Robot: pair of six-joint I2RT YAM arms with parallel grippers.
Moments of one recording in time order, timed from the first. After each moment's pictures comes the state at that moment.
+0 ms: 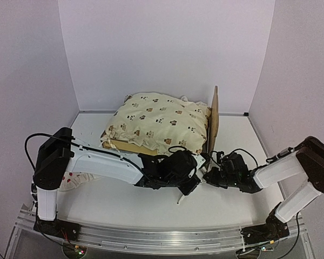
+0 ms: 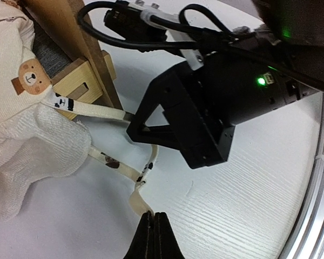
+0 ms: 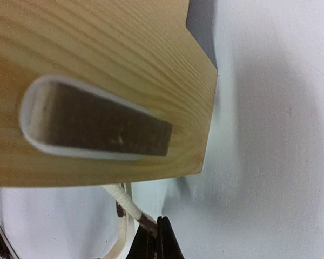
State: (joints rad) left arm -1.30 2.04 1.46 -0.13 -0.20 -0.20; right arm 0.67 1.53 0.41 0.39 0.02 0.82
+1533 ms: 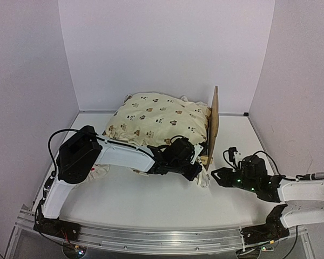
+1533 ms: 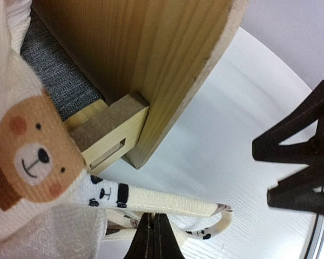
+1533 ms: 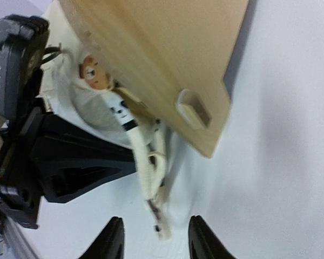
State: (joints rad) left arm -1.13 2.27 1.64 0.00 0.07 -0.27; right arm 0.67 1.05 0.26 0.25 0.01 0.61
